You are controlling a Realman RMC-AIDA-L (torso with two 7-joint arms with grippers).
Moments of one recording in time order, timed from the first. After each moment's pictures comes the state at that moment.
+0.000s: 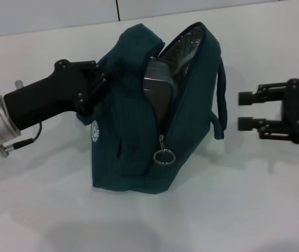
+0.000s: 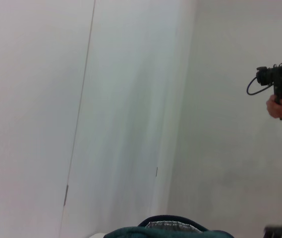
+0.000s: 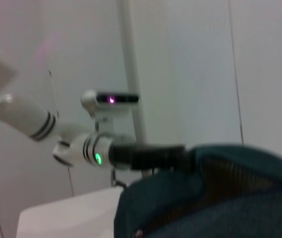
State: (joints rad) left arm -0.80 -2.09 2.84 -0.29 -0.53 1.74 -0.96; right arm 0.32 1.94 -0.90 -0.84 -1.63 -1.79 1.31
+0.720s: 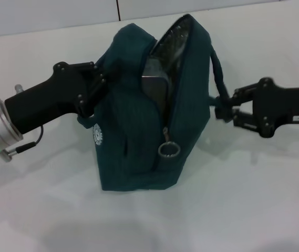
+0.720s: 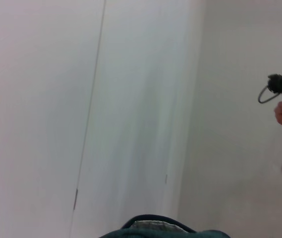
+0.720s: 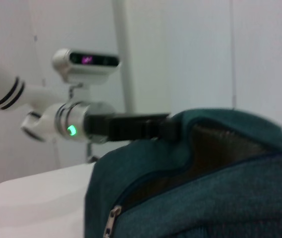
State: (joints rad) left arm -0.77 -2.09 2.84 -0.25 -0.56 1.71 -0.93; right arm 0.39 2.01 -0.85 -0.80 -1.75 -1.67 1.25
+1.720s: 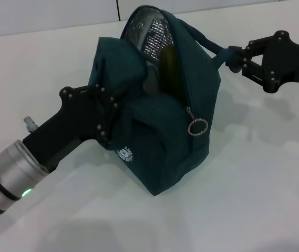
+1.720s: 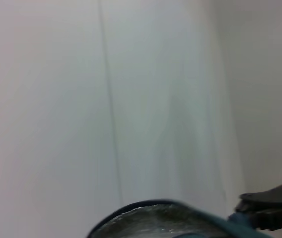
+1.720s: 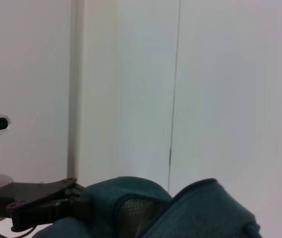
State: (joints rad) left arm -0.58 -2.10 2.83 0.07 -0.66 1.57 -0.37; right arm 0.40 1.99 -0.84 -0.83 -1.60 -1.58 1.18
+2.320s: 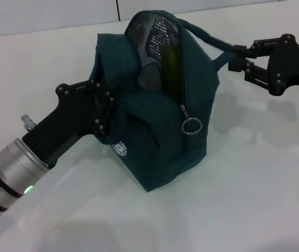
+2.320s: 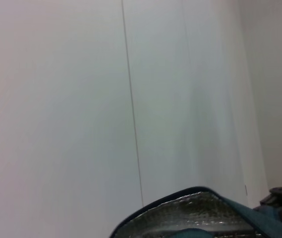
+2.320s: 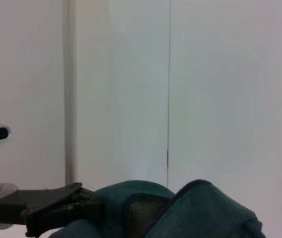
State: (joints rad) left arm -0.57 -2.10 2.83 0.09 -0.71 1.53 -0.33; right arm 0.38 1.99 -0.83 -0.83 -1.59 -1.59 1.19
